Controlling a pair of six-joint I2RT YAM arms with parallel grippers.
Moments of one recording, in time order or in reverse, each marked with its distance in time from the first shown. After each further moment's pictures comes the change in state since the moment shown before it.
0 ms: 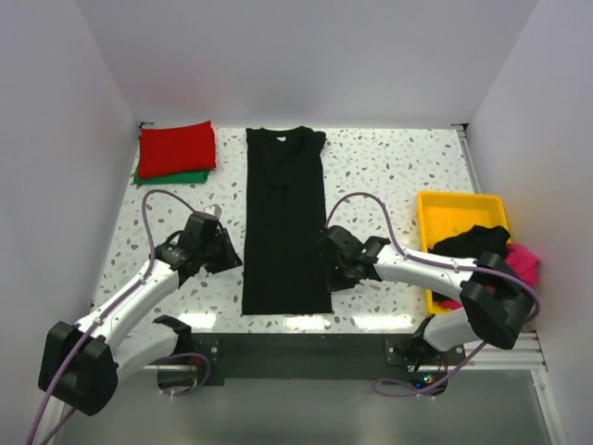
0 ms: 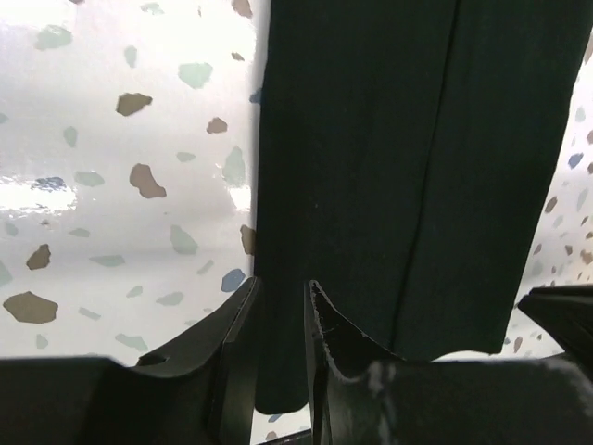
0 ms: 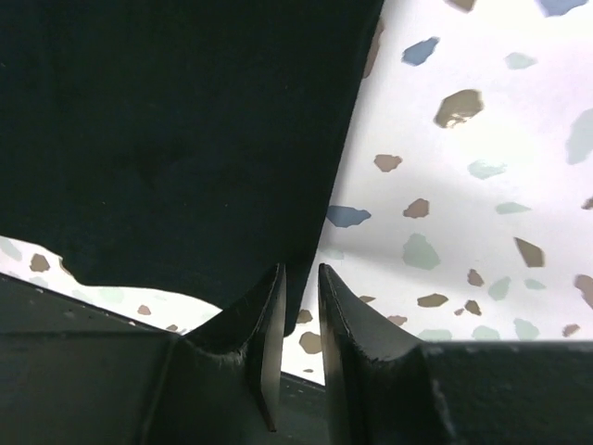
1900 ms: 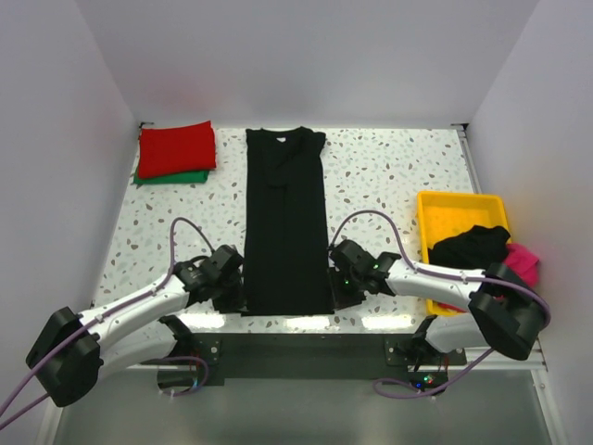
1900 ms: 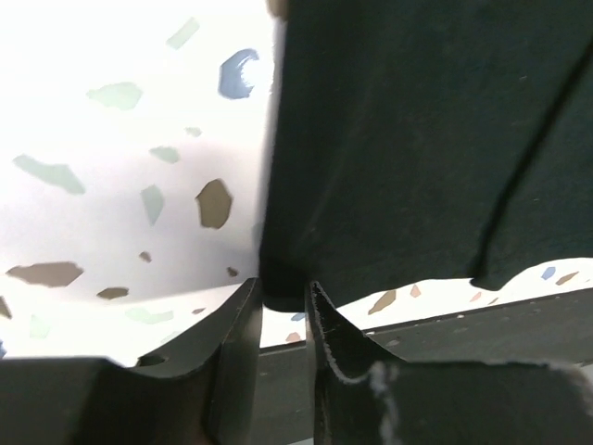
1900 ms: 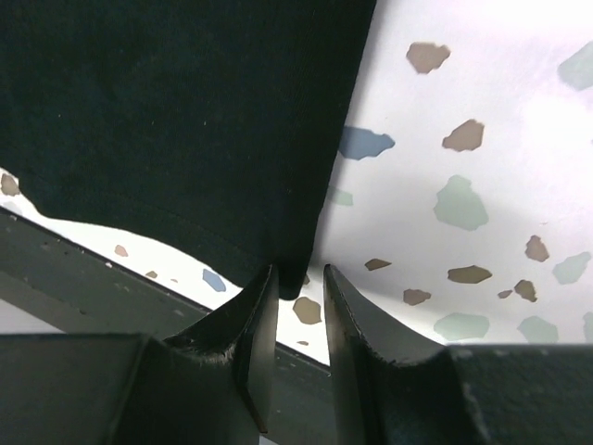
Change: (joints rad) left arm -0.341 -0.010 -0.135 -0.157 -0.021 -0.268; right arm -0.002 -0.079 -0.201 0.121 -0.172 0.008
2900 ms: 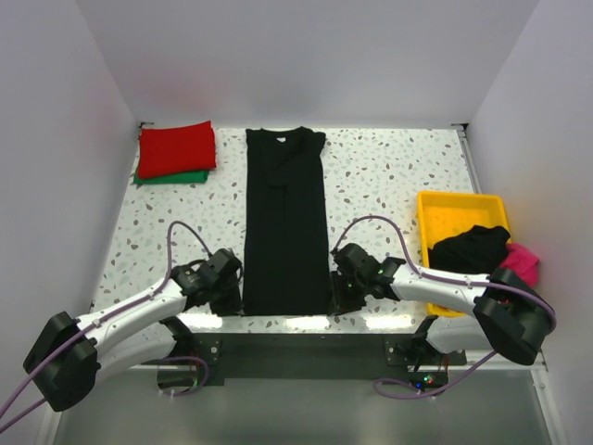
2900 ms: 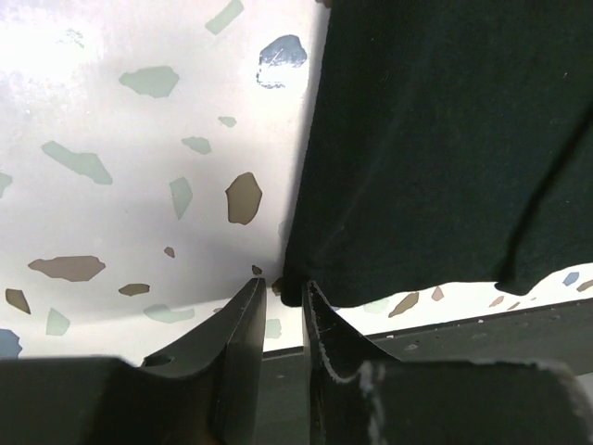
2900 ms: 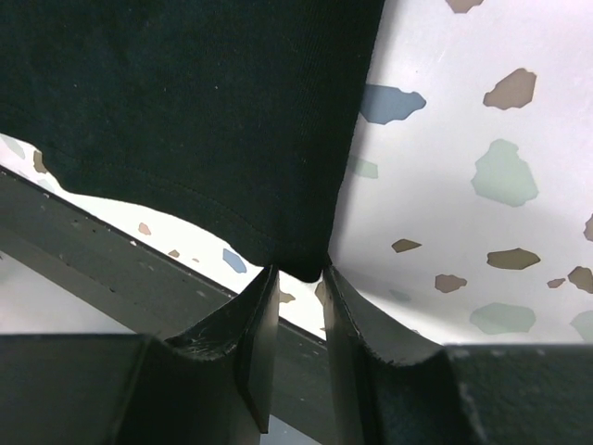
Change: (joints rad) left arm 0.000 -0.031 -0.037 -0.016 -0.019 -0.008; right arm -0.002 -0.044 -0.066 0.056 -0.084 0.072
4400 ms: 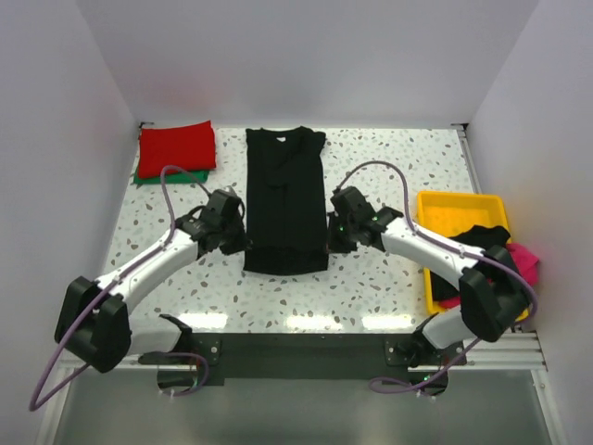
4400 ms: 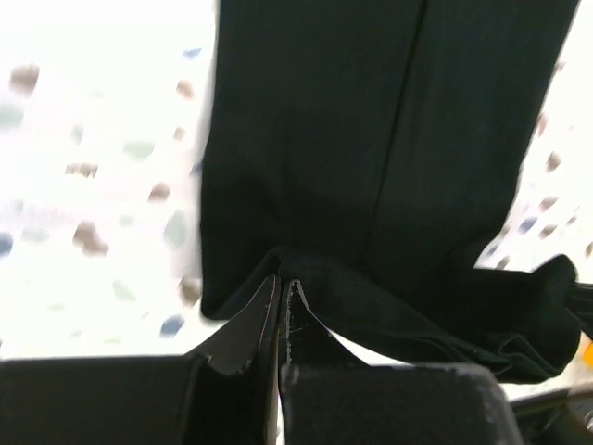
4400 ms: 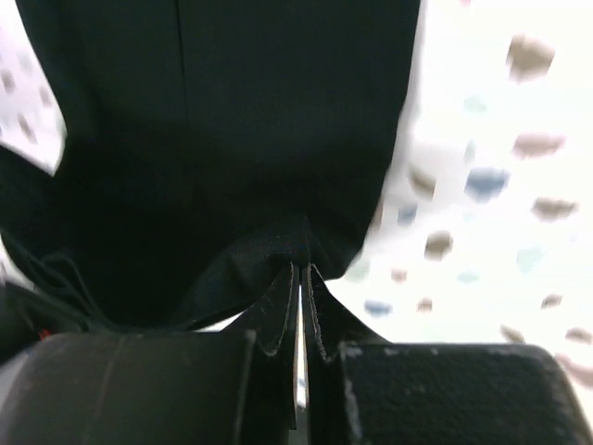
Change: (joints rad) left arm 0.224 0.257 0.377 0.105 -0.064 0.161; right arm -0.199 0.146 0.403 -0.129 0.150 -0.069
